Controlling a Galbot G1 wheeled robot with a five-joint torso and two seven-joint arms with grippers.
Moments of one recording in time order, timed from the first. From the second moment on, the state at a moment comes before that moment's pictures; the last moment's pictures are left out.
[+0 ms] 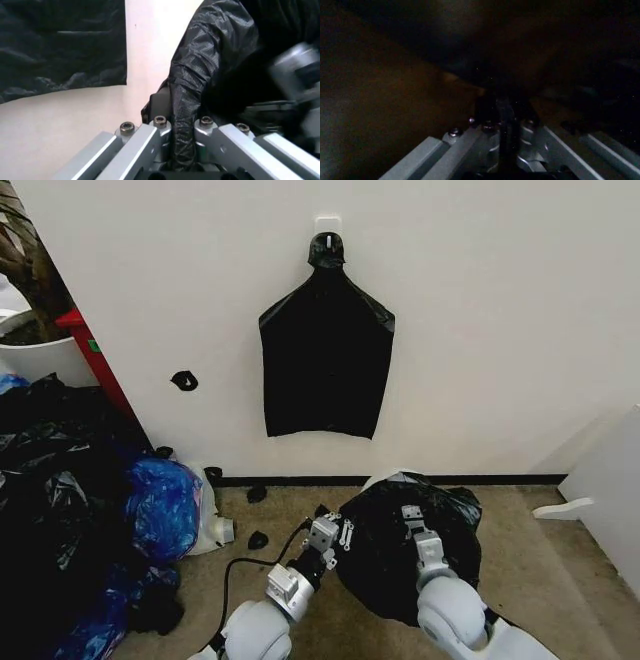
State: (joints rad) left arm 1.26 -1.13 0.11 -1.95 -0.22 -0.14 -0.07; right arm -1.28 0.96 -0.02 2.07 0.53 -0.27 0.56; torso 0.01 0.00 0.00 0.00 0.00
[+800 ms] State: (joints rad) left arm 1.26 -1.14 0.09 -1.96 -0.25 -0.13 -0.07; right arm -1.24 1.01 -0.13 2.11 0.86 -0.55 0.74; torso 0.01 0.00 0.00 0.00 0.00
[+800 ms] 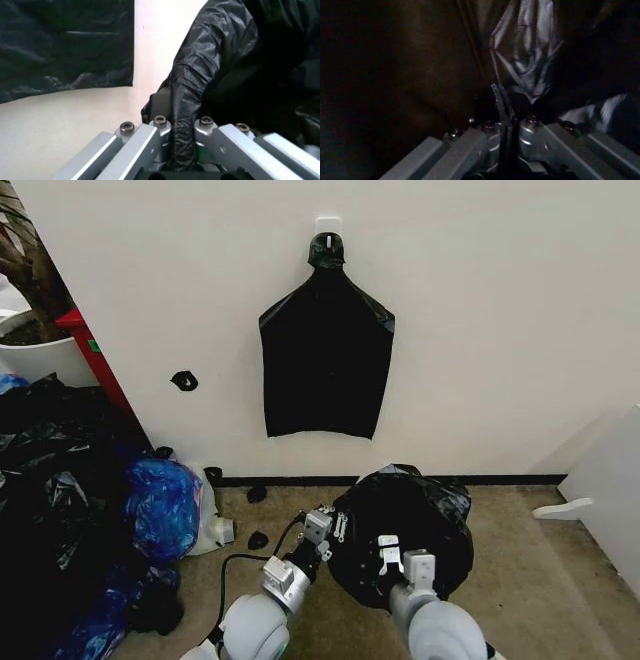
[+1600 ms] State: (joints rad) left arm 1.26 -1.13 0.09 -1.98 -0.26 -0.13 -0.07; right arm -1.22 1.02 -0.06 1.97 0.39 -0.30 0.57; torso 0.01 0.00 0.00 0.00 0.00
